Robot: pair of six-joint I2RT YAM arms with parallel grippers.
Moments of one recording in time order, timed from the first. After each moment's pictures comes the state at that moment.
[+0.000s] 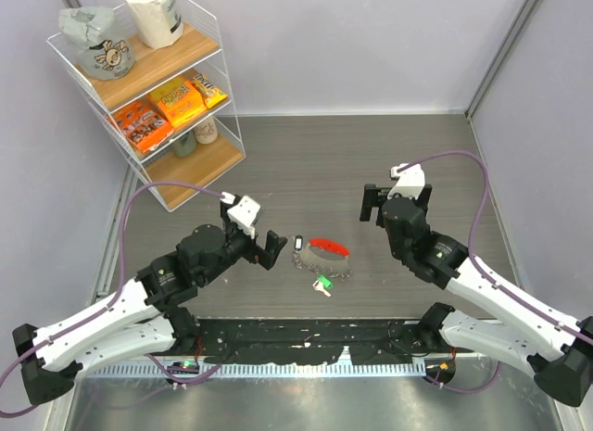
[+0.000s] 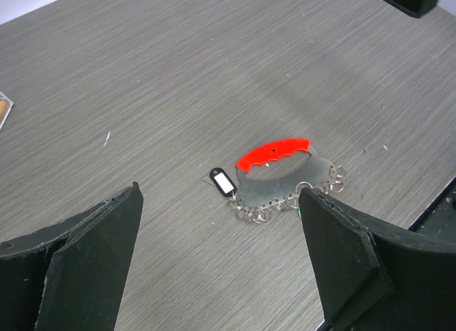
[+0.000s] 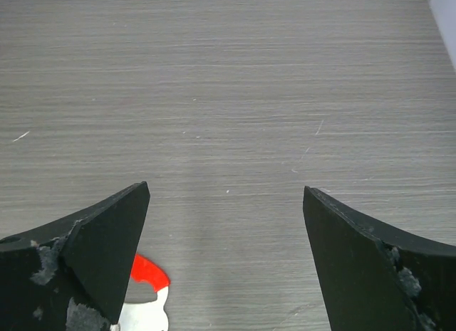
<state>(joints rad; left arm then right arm) -0.99 0.73 0.71 -0.23 -0.29 -0.11 0.77 0.86 0.76 -0.28 0.74 0.29</state>
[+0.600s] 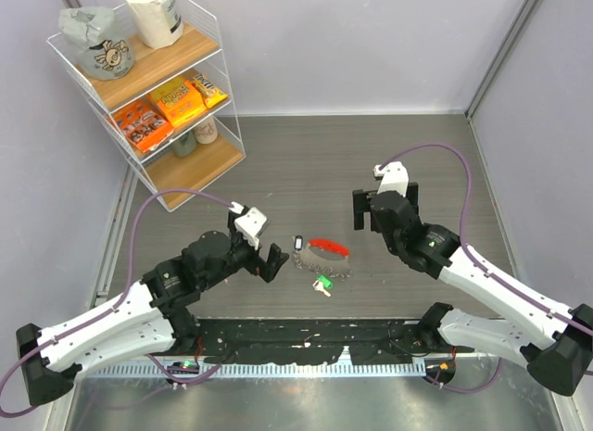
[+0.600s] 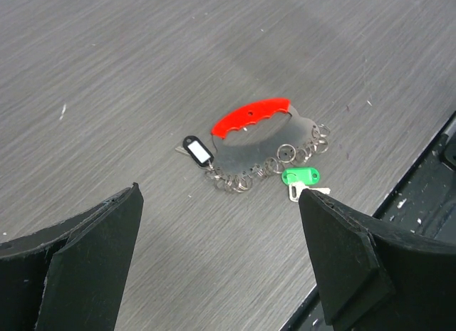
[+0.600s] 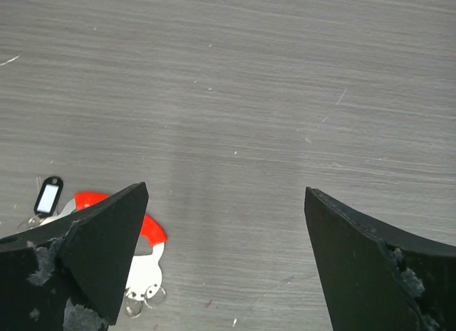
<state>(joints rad) -0.99 0.71 0.63 -0.24 -0.19 -0.13 0.77 0.98 0.84 -0.43 0.64 0.29</state>
